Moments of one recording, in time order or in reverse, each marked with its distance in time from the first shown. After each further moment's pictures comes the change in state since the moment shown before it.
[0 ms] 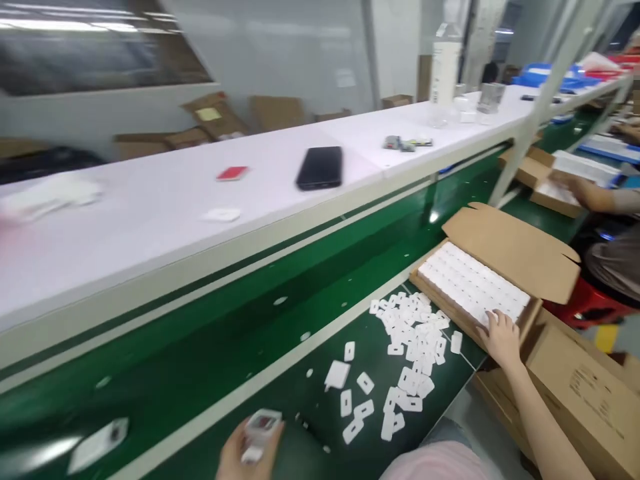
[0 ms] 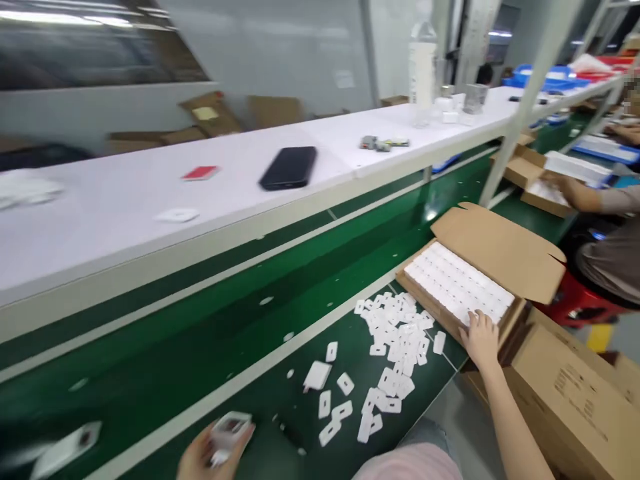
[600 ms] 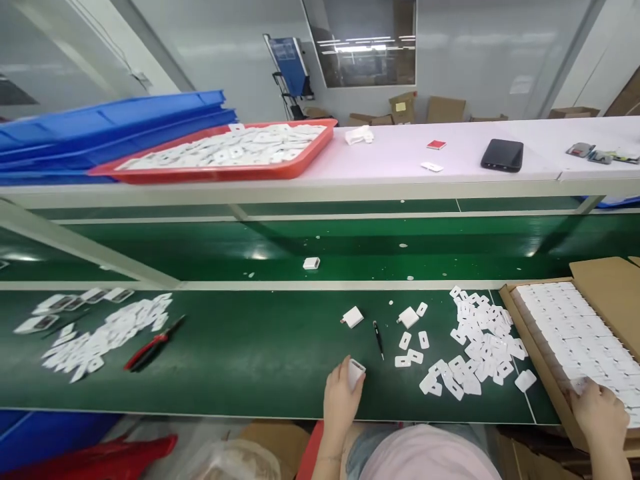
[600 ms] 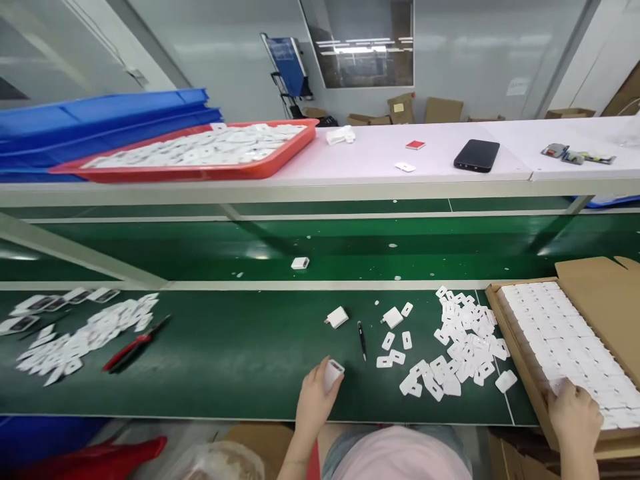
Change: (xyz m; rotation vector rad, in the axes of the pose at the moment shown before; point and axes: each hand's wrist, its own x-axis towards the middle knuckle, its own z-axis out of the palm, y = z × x) left_hand -0.126 -0.119 0.076 0.025 0.177 0.093; right_hand 0.041 0.021 0.017 -0.184 -0.003 -0.229
